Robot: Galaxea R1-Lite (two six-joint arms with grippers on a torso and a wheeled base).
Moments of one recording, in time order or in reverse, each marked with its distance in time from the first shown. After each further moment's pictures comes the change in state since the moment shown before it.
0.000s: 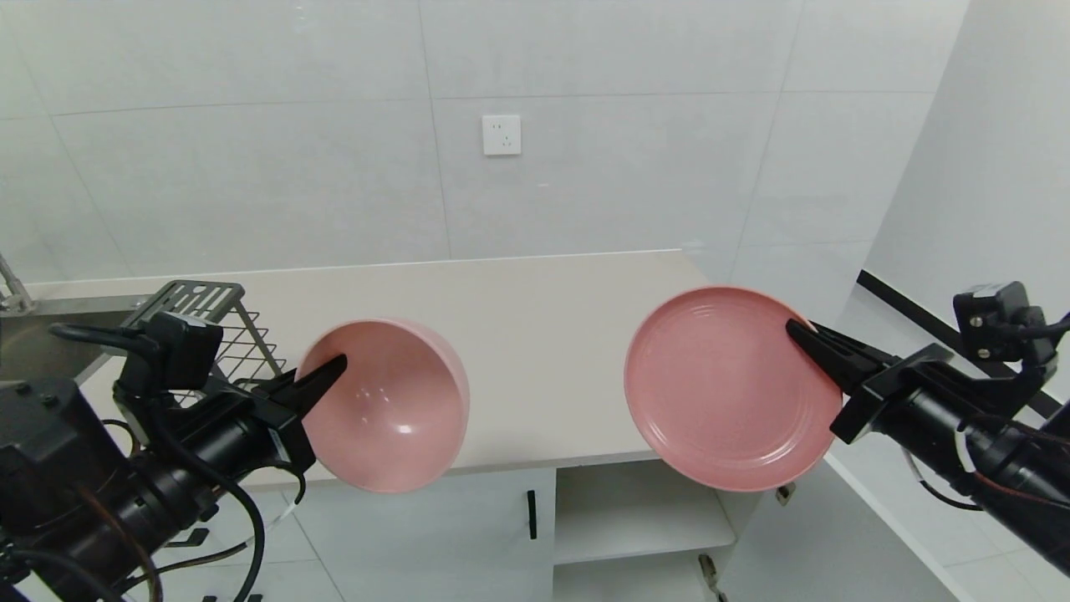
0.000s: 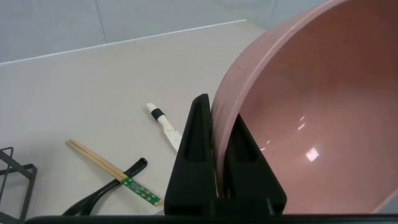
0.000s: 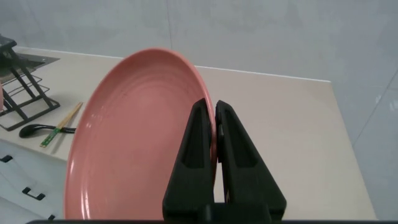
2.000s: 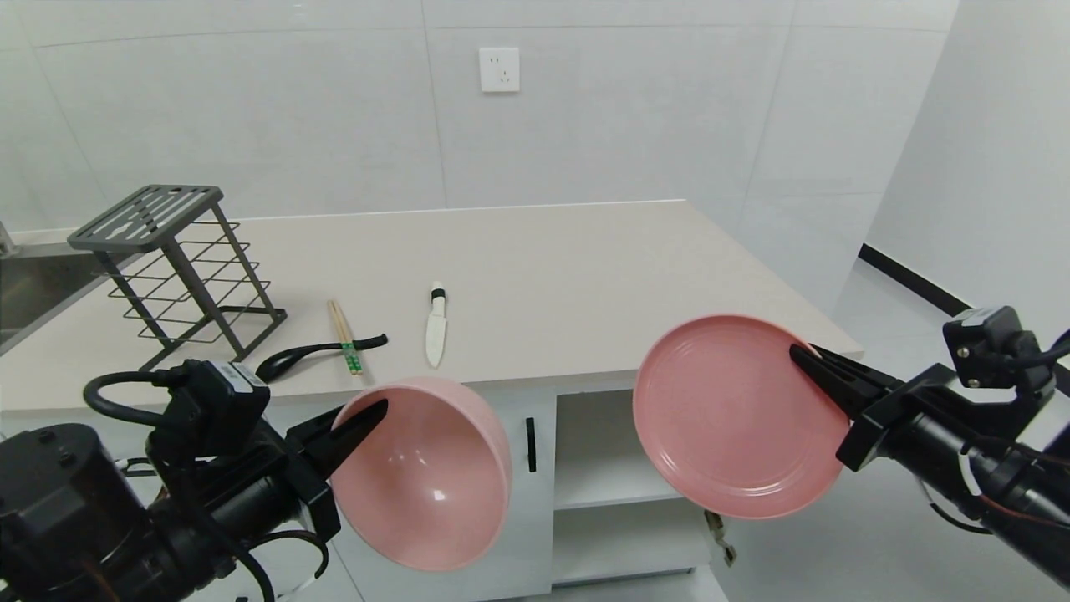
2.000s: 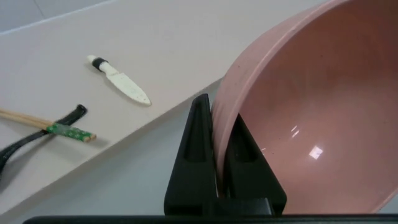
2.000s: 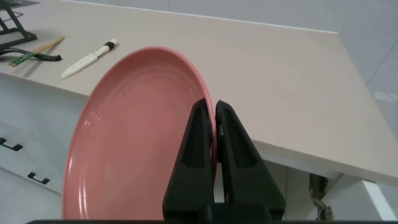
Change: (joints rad) left arm -0.169 0.022 0.094 -0.090 0.000 0.146; right arm -0.004 -0.003 0.061 0.003 0.000 -0.074
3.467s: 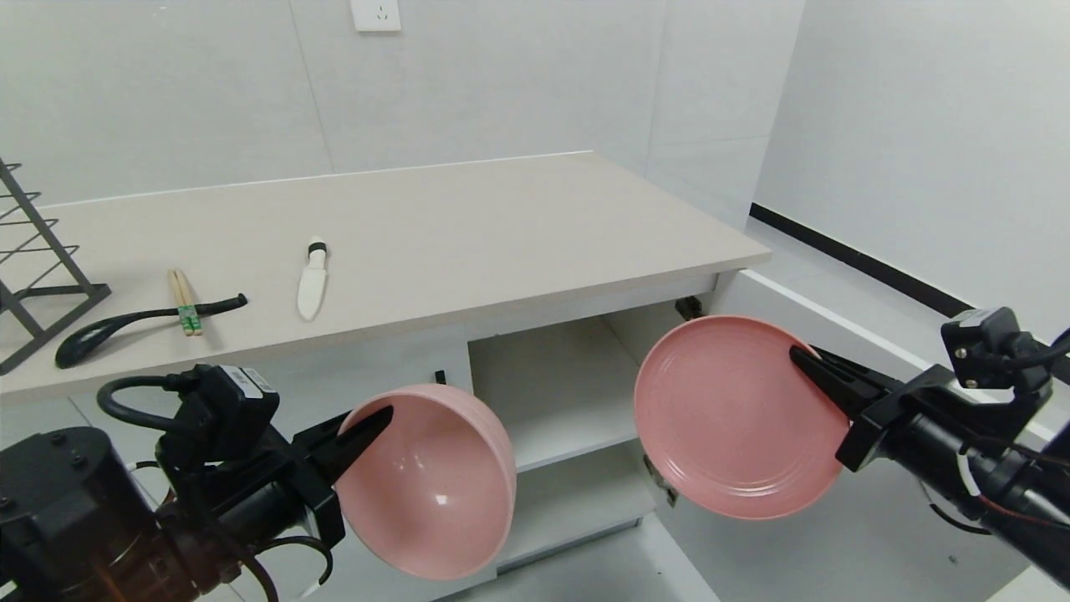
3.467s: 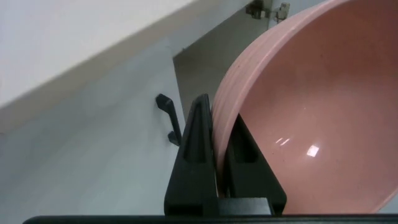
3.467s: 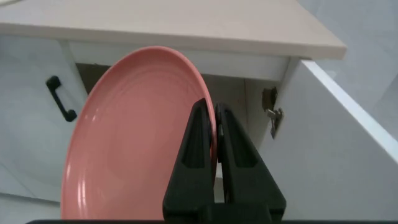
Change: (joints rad) left arm -0.001 0.017 0.005 -0.003 0.000 0.000; right arm 0.001 0.006 0.001 -0.001 -0.001 0.000
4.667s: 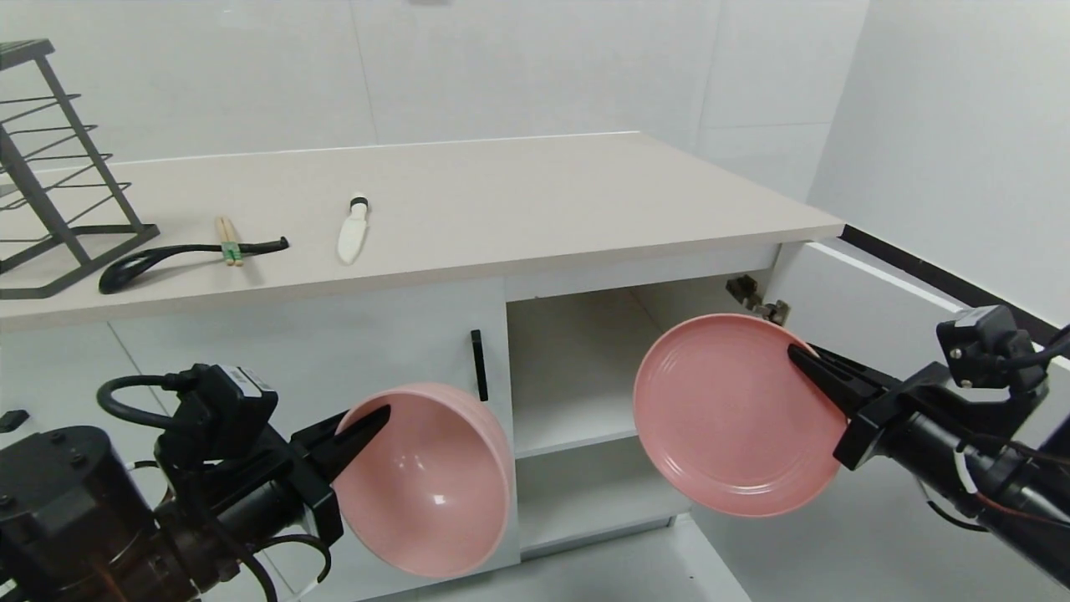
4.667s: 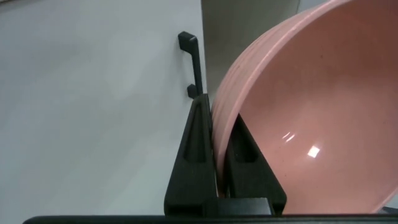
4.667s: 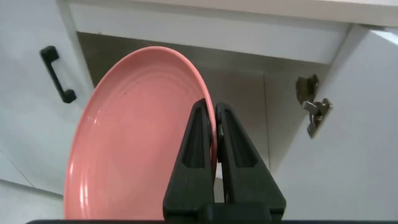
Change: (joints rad) left arm 0.005 0.003 0.000 0.000 0.000 0.002; right arm -0.002 0.007 -0.007 0.000 0.001 -0.022
